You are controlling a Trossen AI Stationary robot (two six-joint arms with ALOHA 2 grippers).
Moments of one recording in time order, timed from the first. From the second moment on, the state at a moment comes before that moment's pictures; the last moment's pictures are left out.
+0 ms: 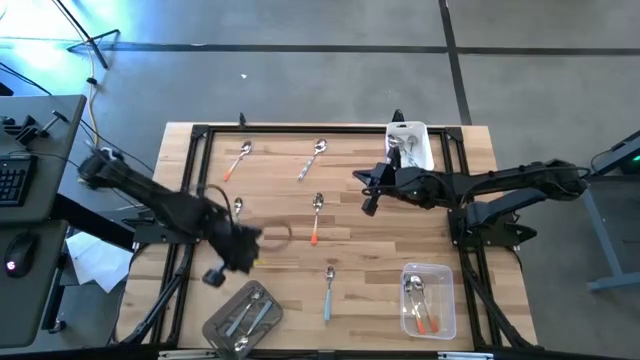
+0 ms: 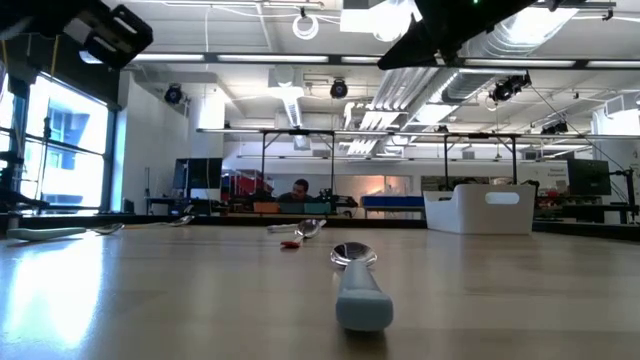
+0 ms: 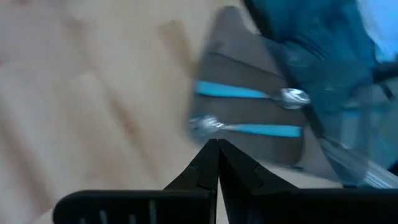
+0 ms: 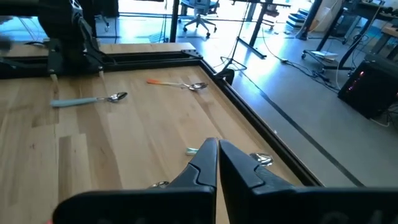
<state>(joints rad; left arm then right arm) -0.44 1.21 0.91 -0.75 0.27 -0.04 0.03 1.19 0.80 0.04 0.50 -0.01</state>
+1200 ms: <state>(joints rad) -0.51 1.40 0.97 -0.99 -0.10 -0.44 0.03 1.19 0.80 0.03 0.51 0.00</state>
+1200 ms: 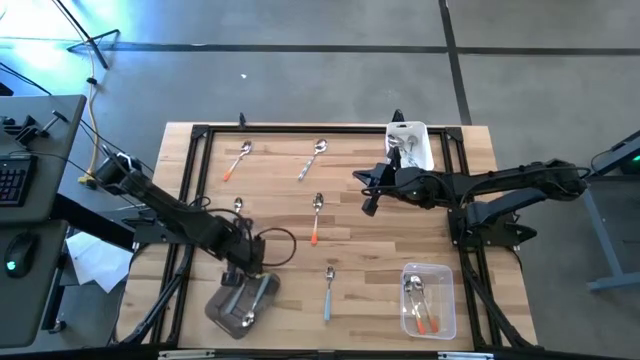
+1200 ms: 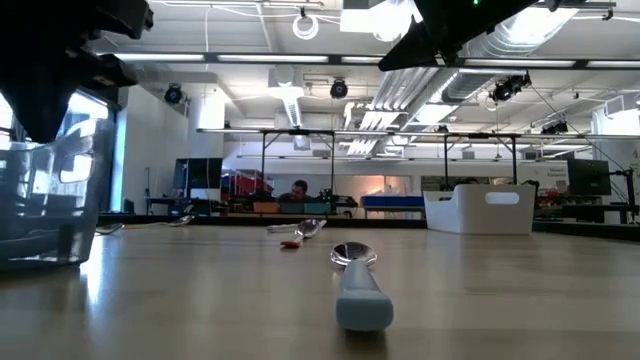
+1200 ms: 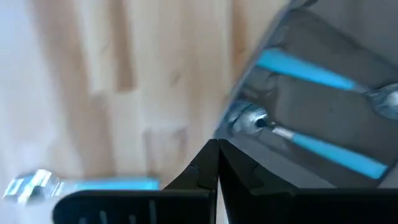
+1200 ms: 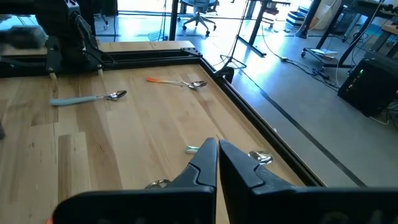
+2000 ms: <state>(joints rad) -0.42 1.40 0.97 -0.68 0.15 -0.14 0.03 1.19 0.80 0.03 0.51 0.02</state>
